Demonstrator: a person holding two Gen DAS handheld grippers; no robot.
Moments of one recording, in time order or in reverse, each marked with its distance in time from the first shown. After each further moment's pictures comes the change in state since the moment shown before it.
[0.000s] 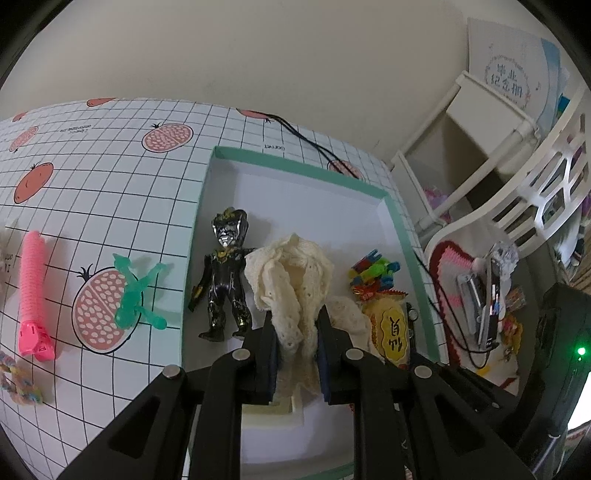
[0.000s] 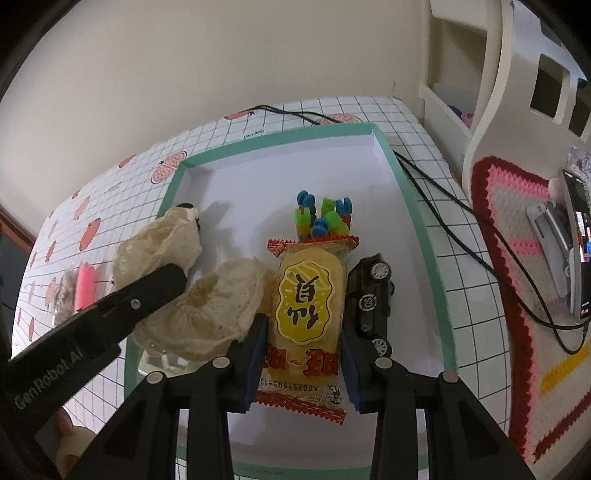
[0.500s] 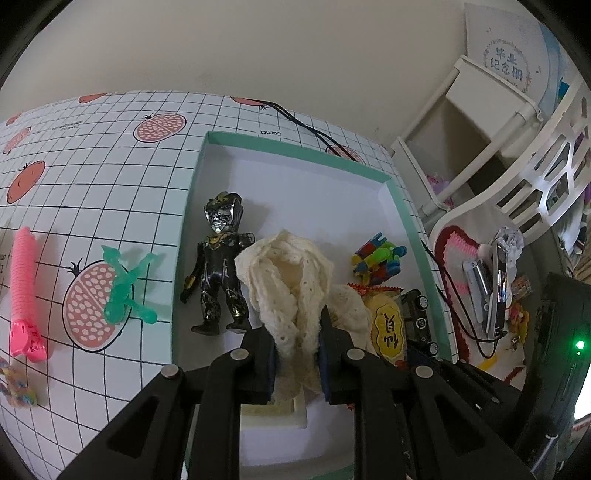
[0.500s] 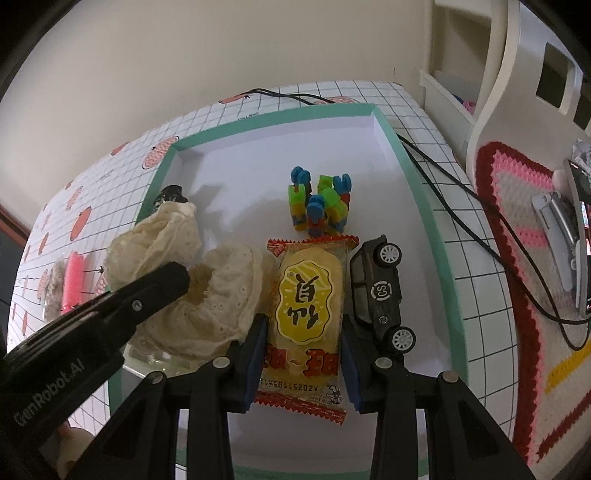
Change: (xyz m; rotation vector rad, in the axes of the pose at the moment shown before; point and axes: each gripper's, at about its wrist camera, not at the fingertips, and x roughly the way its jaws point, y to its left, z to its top) left arm 0.009 -0.001 -0.004 0.028 0.028 0.006; right arm 0.012 -0.004 -0.006 -0.006 0.037 -0.013
